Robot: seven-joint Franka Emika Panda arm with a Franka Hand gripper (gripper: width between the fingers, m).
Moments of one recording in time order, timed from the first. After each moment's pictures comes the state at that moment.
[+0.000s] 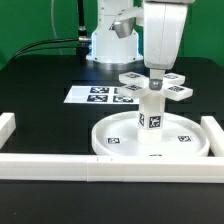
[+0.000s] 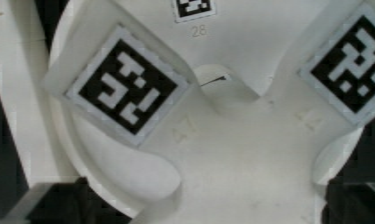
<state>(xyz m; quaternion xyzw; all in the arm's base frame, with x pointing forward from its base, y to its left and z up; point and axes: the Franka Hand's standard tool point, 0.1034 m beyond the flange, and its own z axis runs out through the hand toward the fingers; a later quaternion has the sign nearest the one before) 0.576 0.041 0.112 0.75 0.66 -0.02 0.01</state>
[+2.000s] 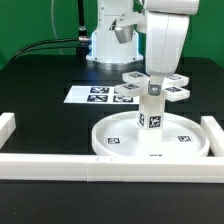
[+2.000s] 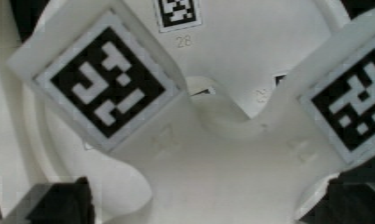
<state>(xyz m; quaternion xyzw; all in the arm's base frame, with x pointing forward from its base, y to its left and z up) 0.570 0.041 0.105 0.74 0.67 -0.04 0.01</state>
